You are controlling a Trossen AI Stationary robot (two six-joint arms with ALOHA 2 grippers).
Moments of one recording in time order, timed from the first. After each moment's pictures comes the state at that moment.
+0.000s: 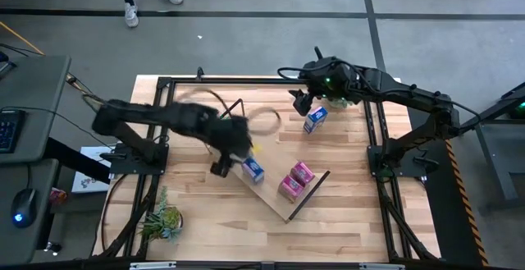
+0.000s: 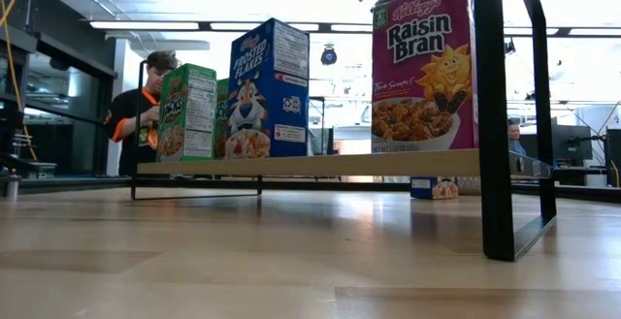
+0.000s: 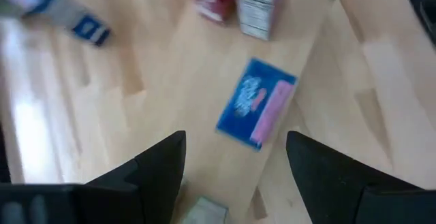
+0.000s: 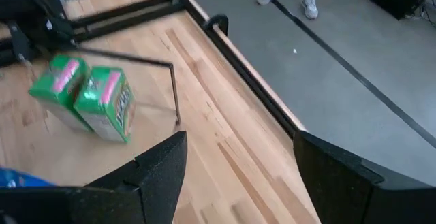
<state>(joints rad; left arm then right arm) -0.13 1.57 1.64 -1.12 -0.03 0.24 -0.24 1.41 1.57 -0.81 0.28 0.13</state>
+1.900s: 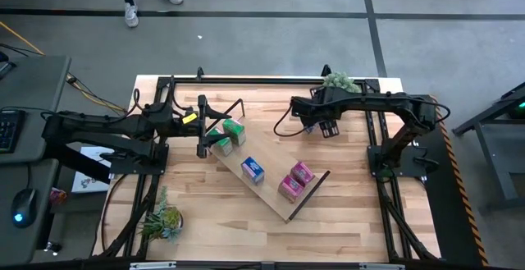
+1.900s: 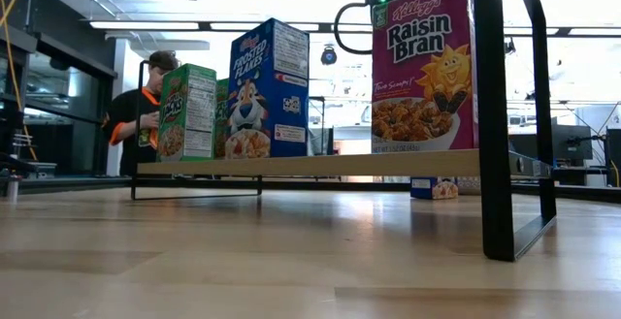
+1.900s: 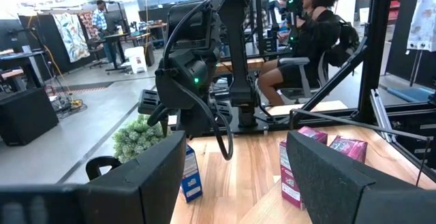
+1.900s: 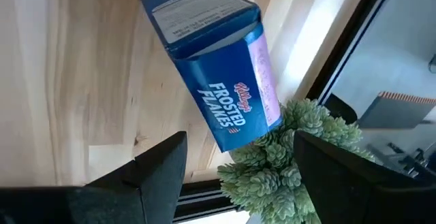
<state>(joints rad) 0.03 0.83 0.60 0.23 -0.04 0.14 -0.26 1.64 1.32 -1.27 0.48 -0.51</state>
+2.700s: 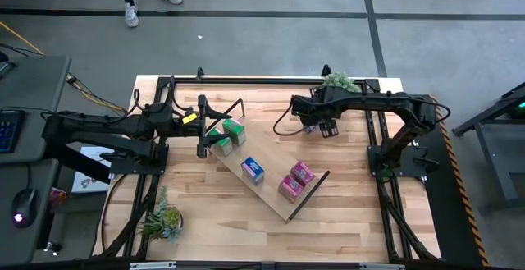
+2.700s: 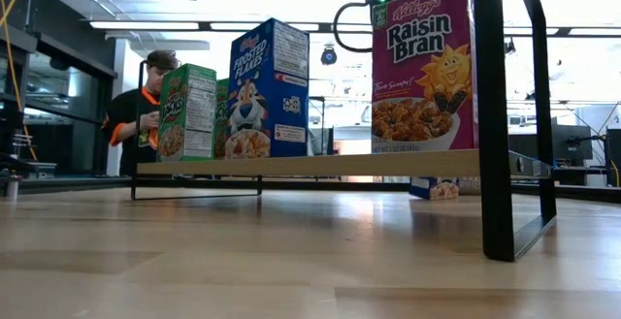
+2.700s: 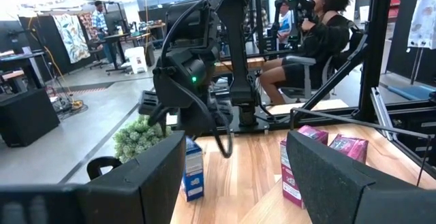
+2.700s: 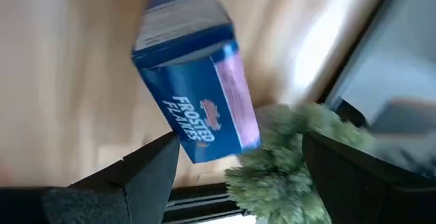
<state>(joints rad) 0.03 0.83 0.60 0.23 -0.04 0.15 -0.26 1.64 1.32 -1.26 0.45 -0.51</state>
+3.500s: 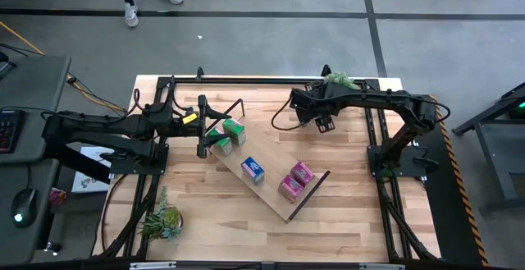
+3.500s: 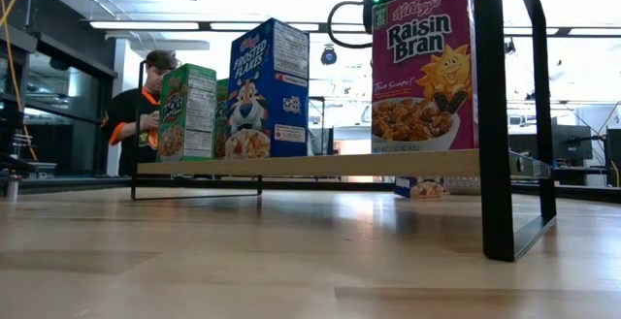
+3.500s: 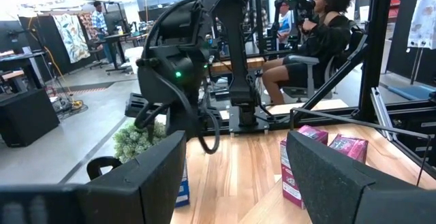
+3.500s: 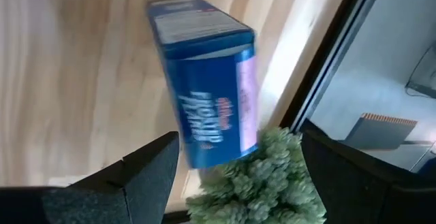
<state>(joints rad) 0.03 0.83 0.60 0.23 -0.04 0.15 -0.31 1.64 1.32 -1.13 0.46 -0.65</state>
